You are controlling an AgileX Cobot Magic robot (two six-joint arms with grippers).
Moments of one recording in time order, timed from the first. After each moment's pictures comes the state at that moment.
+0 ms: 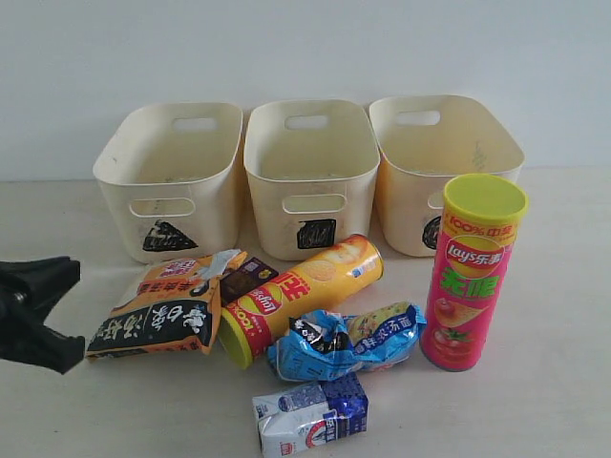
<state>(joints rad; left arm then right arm) -0.15 1.35 -0.24 0.32 -0.74 -0.02 0.01 0.01 0.00 0.00 0.35 0.04</state>
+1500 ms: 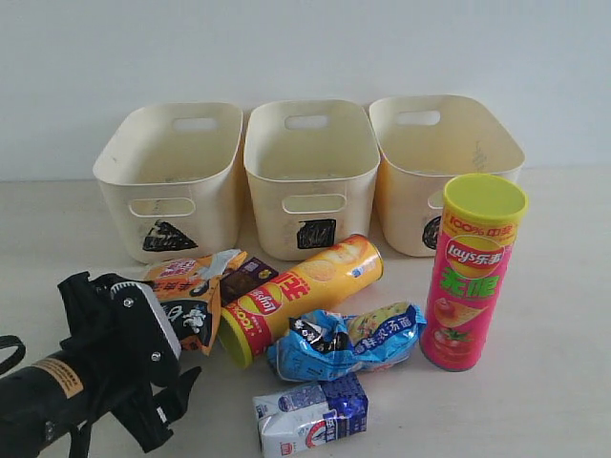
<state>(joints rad) -0.58 1.83 -0.36 -0.25 -0.88 0.91 0.01 0.01 0.00 0.00 0.35 0.04</state>
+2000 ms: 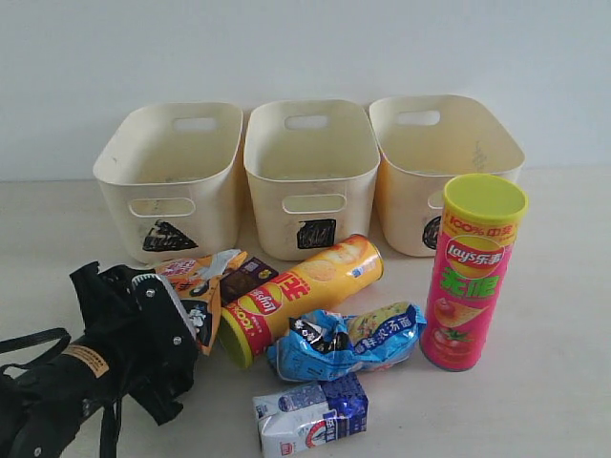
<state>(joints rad) -0.58 1.97 -0.46 -0.37 -0.98 1.01 0.01 0.01 0.00 0.00 0.35 0.04</state>
